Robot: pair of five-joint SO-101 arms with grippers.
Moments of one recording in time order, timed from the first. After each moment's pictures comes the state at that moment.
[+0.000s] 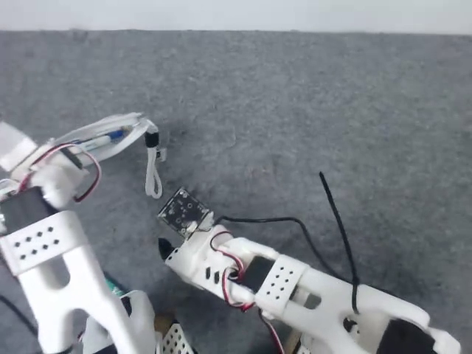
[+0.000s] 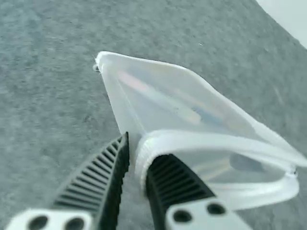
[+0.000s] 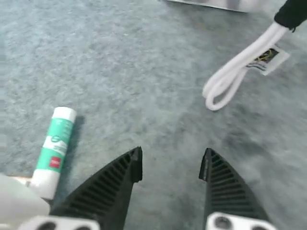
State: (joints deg) left arm -32.4 -38.9 31.3 69.8 23.5; right arm -62.9 -29.6 63.6 11.3 -5.9
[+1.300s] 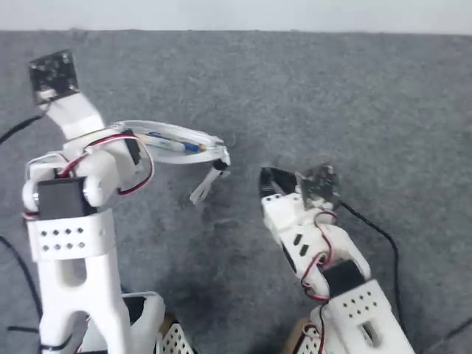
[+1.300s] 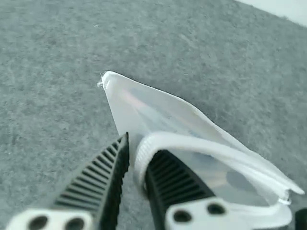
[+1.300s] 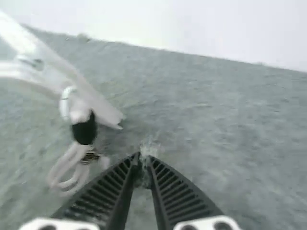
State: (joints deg) left arm -10.8 -38.8 20.7 78.3 18.9; right arm -25.3 -76.5 86.4 18.1 -4.6
